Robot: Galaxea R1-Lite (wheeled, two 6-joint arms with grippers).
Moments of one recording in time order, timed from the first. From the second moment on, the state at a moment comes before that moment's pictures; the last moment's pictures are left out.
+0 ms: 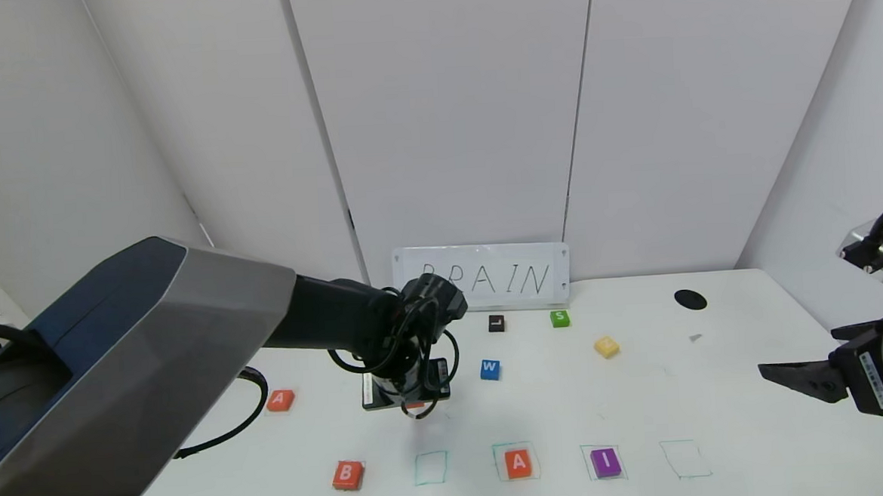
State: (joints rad) left arm -0.57 2.26 -1.51 0.44 0.29 -0.64; right arm 0.12 1.34 -0.81 0.18 0.06 -0.17
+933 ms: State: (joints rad) left arm -0.69 2.19 -1.20 0.22 0.29 -0.69; right arm 0.12 1.34 -0.81 0.18 0.06 -0.17
